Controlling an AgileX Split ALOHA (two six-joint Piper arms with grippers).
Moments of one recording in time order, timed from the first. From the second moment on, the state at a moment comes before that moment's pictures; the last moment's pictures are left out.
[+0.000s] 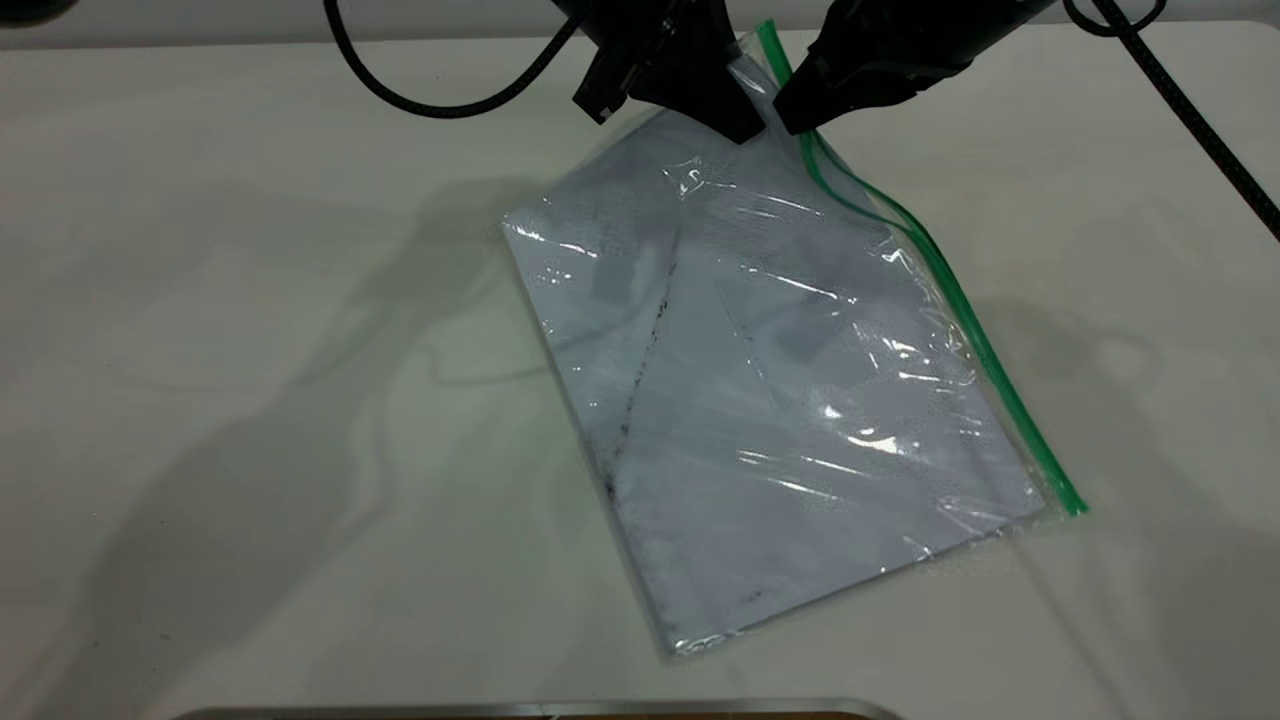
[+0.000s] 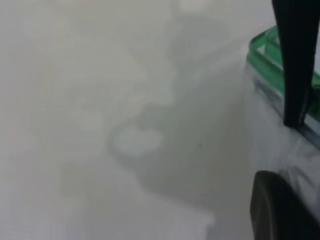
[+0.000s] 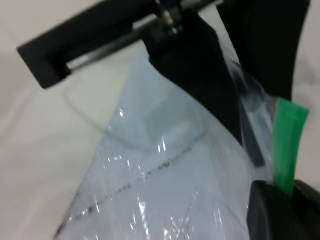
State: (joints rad) left arm -0.38 2.78 -2.42 -0.91 1.17 1.84; right arm 0.27 2.12 -1.20 1.17 0.46 -1.47
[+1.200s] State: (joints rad) left arm -0.25 2.79 -2.42 -0.75 1.17 1.54; right arm 0.28 2.12 -1.21 0.38 0.80 -0.73
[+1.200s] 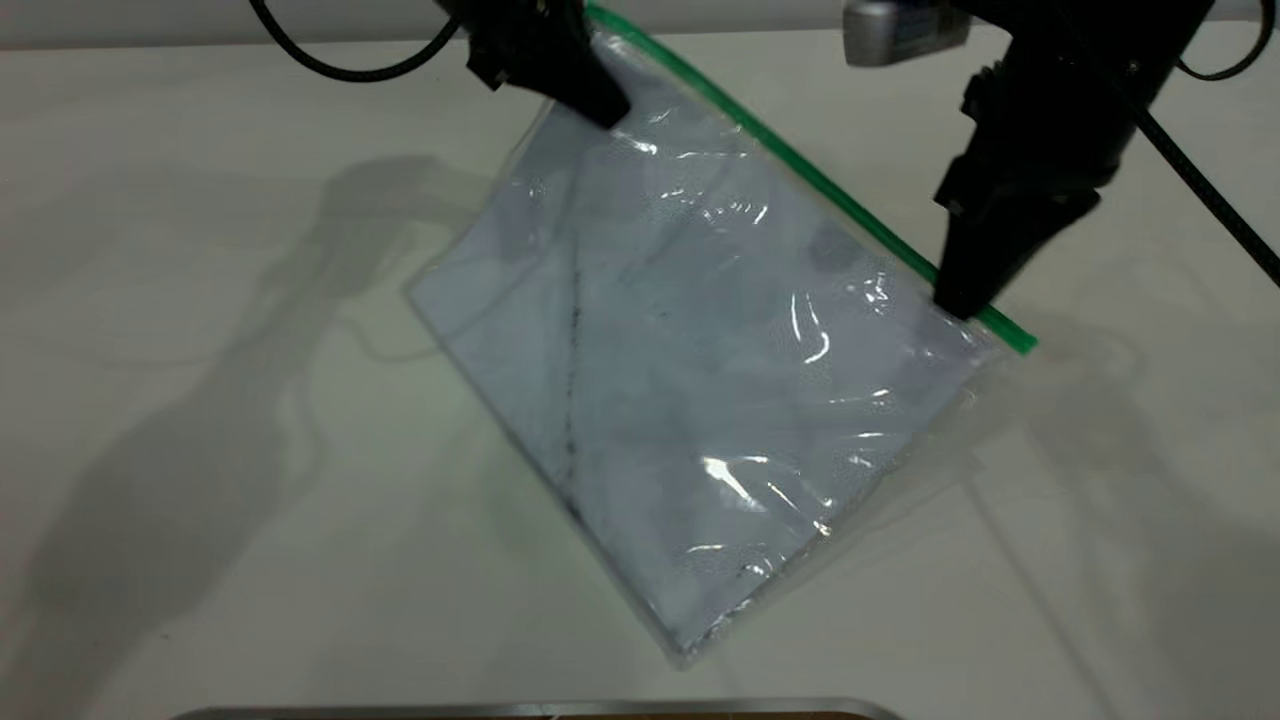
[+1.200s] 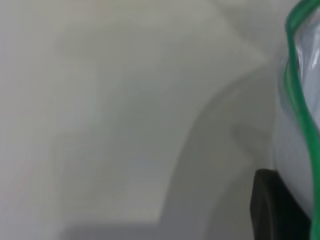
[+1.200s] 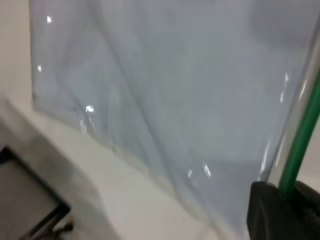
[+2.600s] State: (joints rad) left arm -0.30 2.67 -2.61 -0.32 1.17 0.93; right arm 0.27 1.98 -1.32 0.19 0.67 -0.52
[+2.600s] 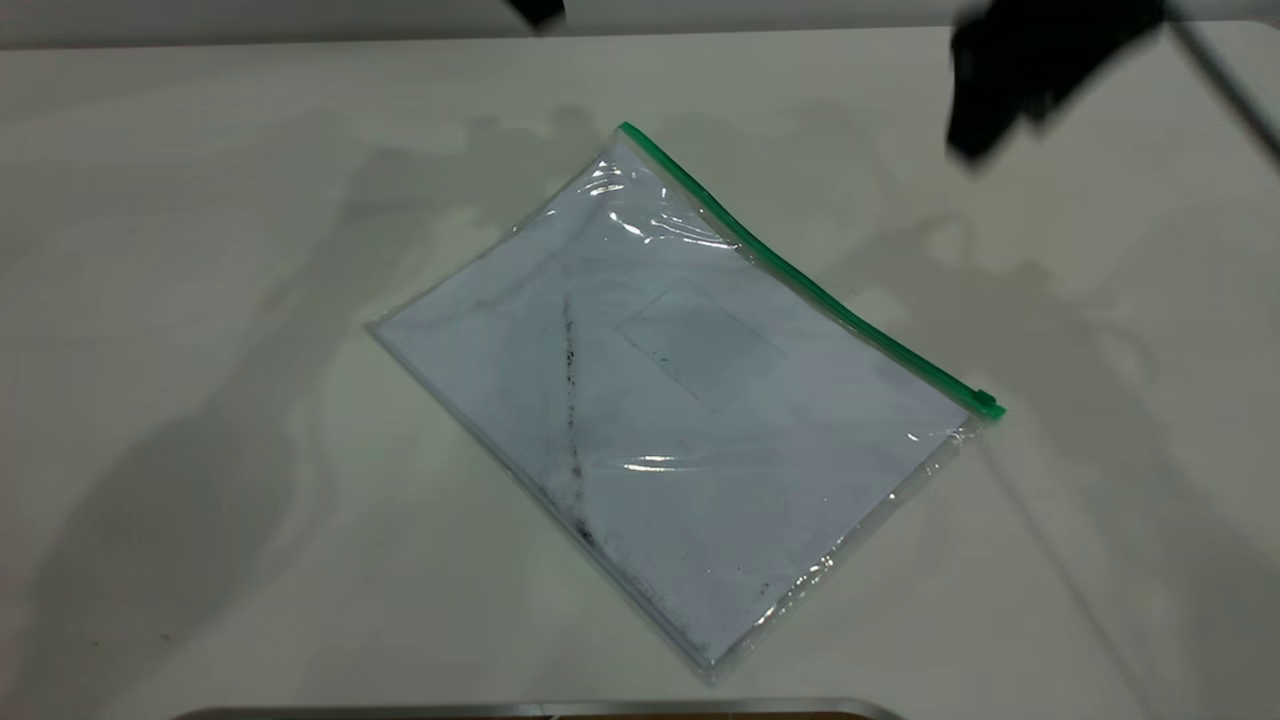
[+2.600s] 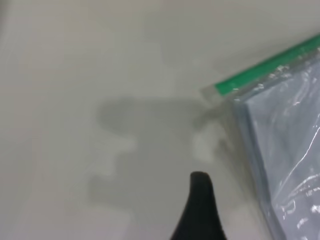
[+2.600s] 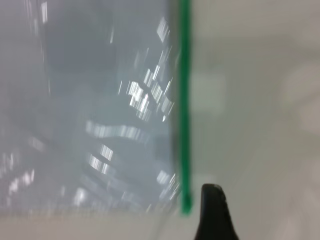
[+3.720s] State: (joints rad) left arm -0.30 2.02 -2.47 0.15 1.17 0.20; right arm 0.27 0.99 -1.35 0.08 1.05 -0.28
